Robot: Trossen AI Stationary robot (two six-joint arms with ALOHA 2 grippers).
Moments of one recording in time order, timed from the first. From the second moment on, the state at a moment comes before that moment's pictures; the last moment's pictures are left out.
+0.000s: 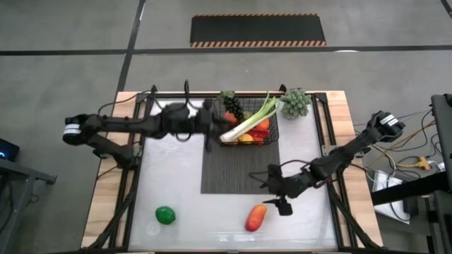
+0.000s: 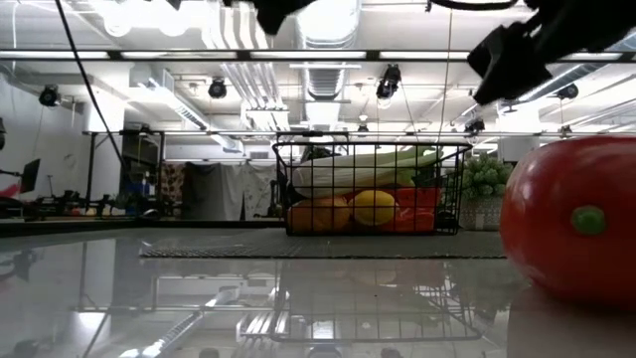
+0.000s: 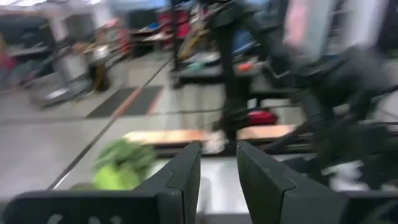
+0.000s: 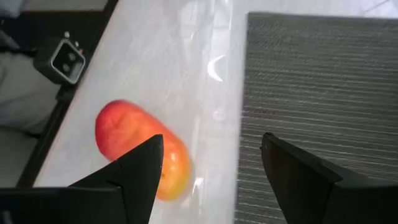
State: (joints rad) left arm 0.12 1.31 1.01 0.29 0.07 0.09; right arm 0.53 1.36 0.78 -0.16 0.19 0.33
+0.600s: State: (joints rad) left arm -0.29 1.32 1.01 0.39 -0.14 0.12; right arm 0.60 1.62 0.93 -0.14 0.04 0.16
